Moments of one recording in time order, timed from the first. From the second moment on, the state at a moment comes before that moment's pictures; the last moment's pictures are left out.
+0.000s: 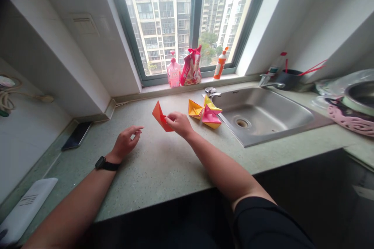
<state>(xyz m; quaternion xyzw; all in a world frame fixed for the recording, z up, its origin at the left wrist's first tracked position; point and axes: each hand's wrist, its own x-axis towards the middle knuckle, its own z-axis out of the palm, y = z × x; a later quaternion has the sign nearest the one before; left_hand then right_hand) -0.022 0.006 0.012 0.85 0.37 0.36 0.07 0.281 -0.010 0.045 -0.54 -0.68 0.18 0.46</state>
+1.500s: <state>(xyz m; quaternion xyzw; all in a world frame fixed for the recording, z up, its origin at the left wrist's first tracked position) 0.285 0.009 0.023 0.92 0.36 0.09 0.10 0.472 -0.046 0.100 -0.78 -0.46 0.08 0.42</state>
